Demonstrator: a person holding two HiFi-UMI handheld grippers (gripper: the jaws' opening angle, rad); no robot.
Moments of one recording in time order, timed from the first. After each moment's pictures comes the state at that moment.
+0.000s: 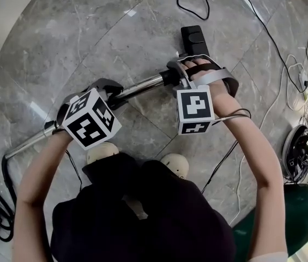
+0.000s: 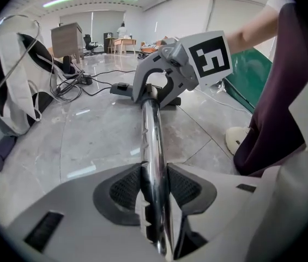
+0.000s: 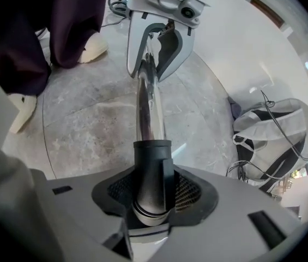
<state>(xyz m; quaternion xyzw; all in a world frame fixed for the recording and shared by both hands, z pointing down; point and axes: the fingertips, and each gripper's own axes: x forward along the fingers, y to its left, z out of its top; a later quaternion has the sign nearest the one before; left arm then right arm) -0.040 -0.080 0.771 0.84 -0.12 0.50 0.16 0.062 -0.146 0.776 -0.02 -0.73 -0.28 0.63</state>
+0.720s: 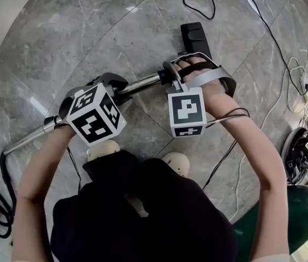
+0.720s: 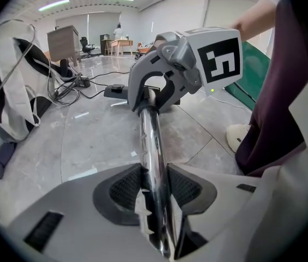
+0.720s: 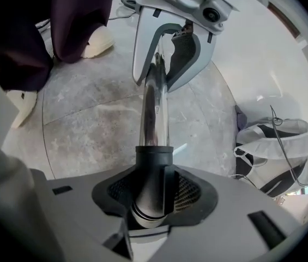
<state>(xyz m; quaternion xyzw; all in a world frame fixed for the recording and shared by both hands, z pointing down) -0.038 -0.086 0.771 0.85 -0.12 0.50 0.14 0.040 -0.141 0.774 -0.05 -0.70 -0.32 0.64</state>
